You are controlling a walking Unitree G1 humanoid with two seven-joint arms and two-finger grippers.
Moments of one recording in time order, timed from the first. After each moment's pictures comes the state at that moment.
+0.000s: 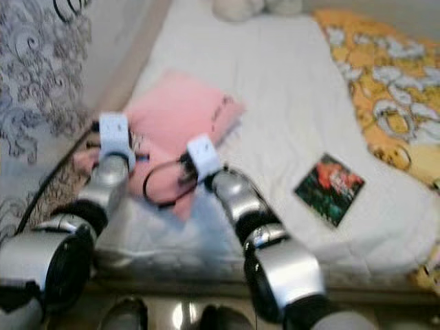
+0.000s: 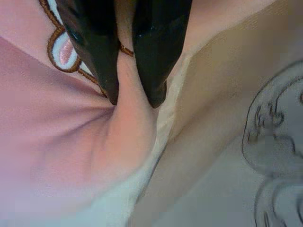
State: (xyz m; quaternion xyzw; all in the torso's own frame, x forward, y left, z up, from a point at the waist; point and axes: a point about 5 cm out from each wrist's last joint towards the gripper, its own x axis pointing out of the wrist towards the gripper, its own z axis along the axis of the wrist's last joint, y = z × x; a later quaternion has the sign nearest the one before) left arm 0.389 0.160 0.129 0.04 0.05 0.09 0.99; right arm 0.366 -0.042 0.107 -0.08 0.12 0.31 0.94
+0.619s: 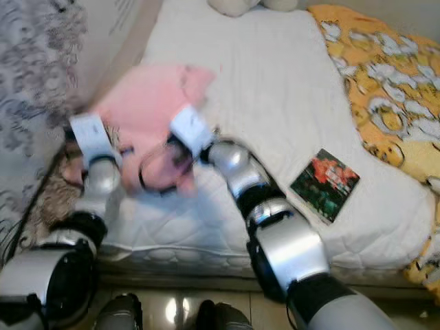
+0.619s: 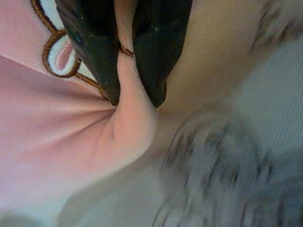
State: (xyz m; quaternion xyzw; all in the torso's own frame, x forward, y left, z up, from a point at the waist) left arm 0.369 0.176 0.112 0.00 0.02 0.21 0.98; right arm 0.373 -0.033 0.134 -0.22 0.06 0.39 0.89
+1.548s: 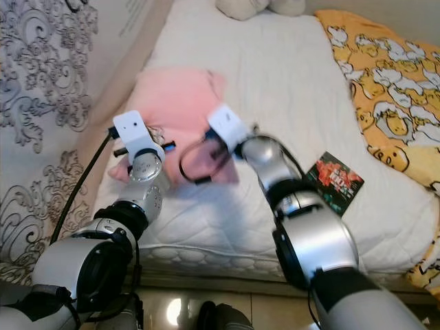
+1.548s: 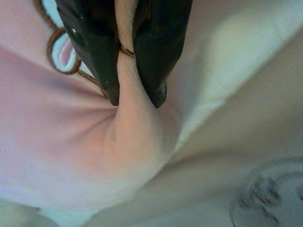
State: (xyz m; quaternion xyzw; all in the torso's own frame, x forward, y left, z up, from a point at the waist) left arm 0.381 0.100 0.133 -0.10 0.04 0.19 0.98; right arm 0.400 -0.090 0.168 -0.28 0.04 0.29 0.92
